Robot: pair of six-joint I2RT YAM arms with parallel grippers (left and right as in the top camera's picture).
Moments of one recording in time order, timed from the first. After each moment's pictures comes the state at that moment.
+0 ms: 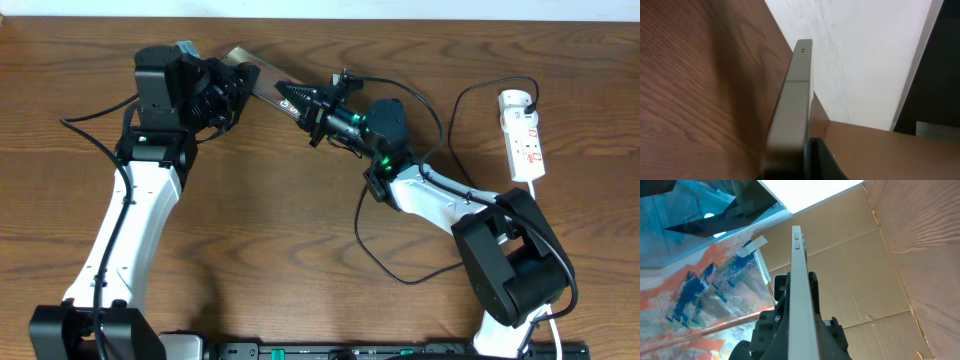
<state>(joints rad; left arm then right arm) -0.05 1.49 1.16 -0.16 0.52 -1.22 0.56 1.92 1.07 0.98 -0.52 2.03</state>
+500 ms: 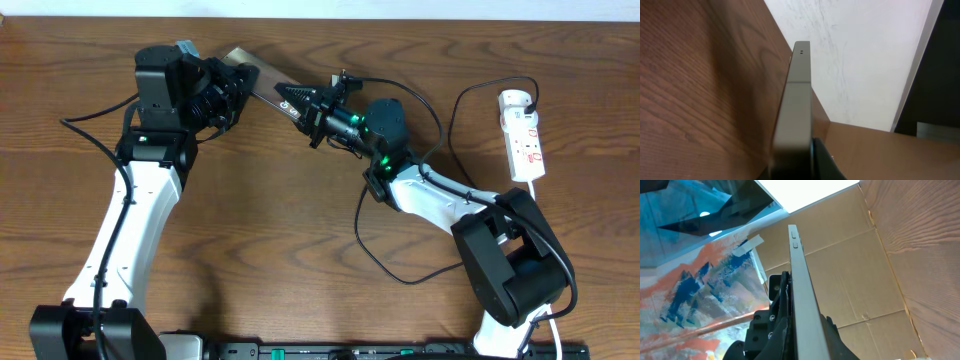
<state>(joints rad) -0.05 1.49 1.16 -0.16 0.51 -1.22 0.56 1.92 1.07 0.97 -0.52 2.01</state>
